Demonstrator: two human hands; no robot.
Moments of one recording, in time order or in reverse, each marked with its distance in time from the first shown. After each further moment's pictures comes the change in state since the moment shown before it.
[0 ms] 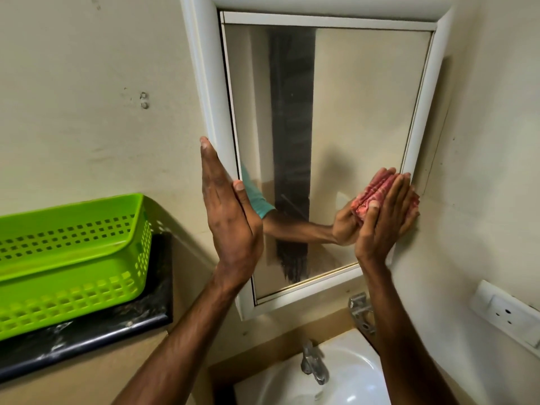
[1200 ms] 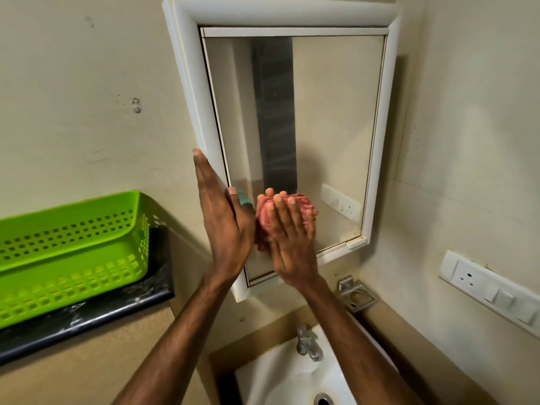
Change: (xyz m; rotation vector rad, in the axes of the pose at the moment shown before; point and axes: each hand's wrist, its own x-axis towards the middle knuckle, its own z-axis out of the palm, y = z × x) left_hand -0.017 0.017 -0.022 -0.049 -0.172 -0.094; right_hand -0.110 -0.076 -0.001 -0.003 -0.359 -0.576
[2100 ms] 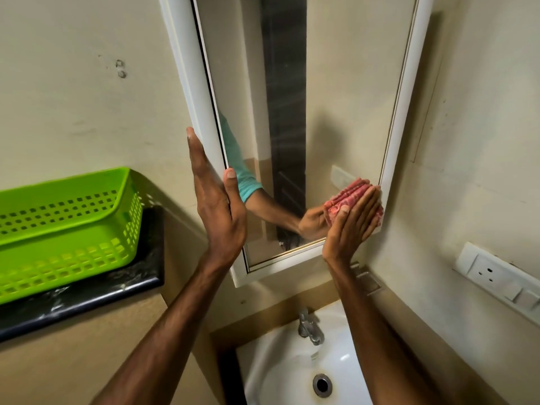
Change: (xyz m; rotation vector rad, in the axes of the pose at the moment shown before) left_hand -0.006 -0.023 0.012 -0.038 0.047 0.015; right_hand -0.020 0.074 0.005 0.116 0.275 0.775
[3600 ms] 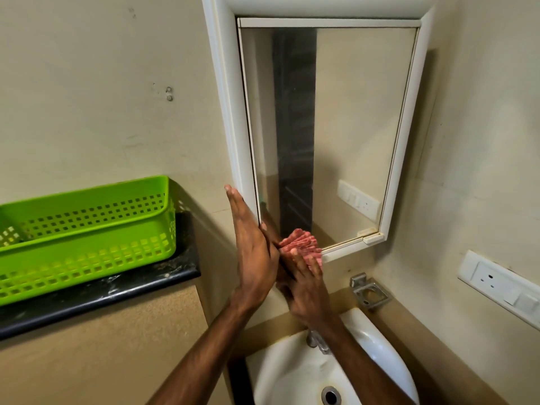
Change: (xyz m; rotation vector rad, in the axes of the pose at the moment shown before) left_hand -0.069 0.008 -0.021 0.059 -0.256 -0.198; right_hand -0.129 0.009 -0.006 -0.146 -0.454 -0.917
